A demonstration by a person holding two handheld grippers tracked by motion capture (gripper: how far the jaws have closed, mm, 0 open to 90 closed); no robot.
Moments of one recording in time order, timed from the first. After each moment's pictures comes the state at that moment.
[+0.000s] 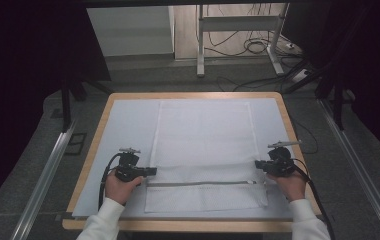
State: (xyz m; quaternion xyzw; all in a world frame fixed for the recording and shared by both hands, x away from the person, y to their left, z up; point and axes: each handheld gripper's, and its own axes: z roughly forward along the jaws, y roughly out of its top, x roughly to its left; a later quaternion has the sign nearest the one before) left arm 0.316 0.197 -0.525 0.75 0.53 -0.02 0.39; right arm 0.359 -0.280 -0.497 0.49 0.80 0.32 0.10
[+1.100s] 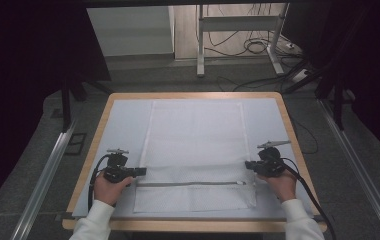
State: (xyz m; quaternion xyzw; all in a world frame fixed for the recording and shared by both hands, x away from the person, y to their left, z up) left arm 0.308 0.225 -0.525 0.74 0.55 -0.01 0.39; right arm 0.359 -0.253 -0.499 0.47 0.81 0.33 0.08
